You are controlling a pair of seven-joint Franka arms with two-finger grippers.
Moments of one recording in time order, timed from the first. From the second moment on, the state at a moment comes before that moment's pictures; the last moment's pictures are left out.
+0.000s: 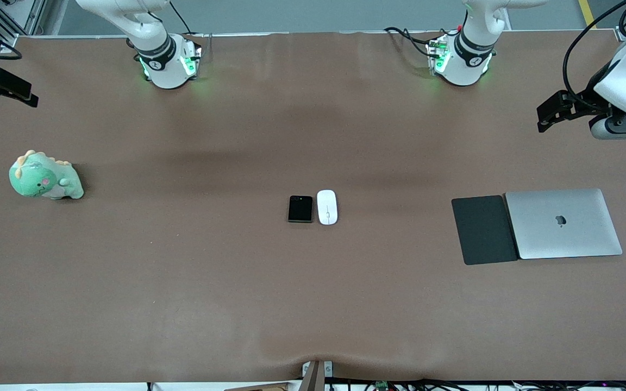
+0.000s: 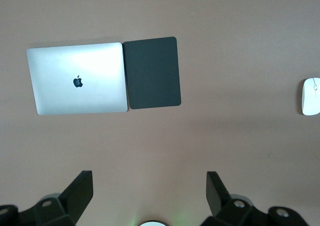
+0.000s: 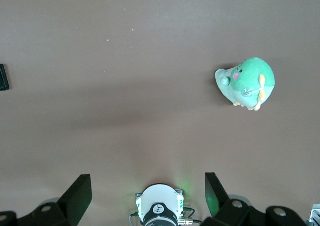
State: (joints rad) left arm -0.04 -0.05 -0.10 -1.58 0.03 1.49 -0.12; right arm 0.01 -0.07 -0.07 -1.48 -0.01 1.25 0.03
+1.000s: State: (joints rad) left arm -0.05 -0.02 -0.10 -1.57 0.03 1.49 -0.11; right arm 0.02 -0.07 -0.06 -1.56 0.01 1.30 0.02
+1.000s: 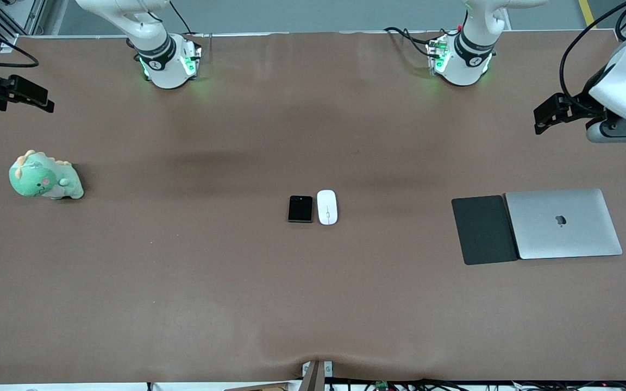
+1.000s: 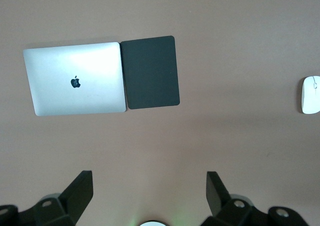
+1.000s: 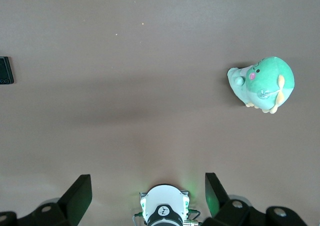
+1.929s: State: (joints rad) left arm -0.13 0.18 -0.22 -1.65 0.00 1.72 -0.31; right arm 0.03 0.03 -0.06 -1.53 0.02 1.34 -0.01
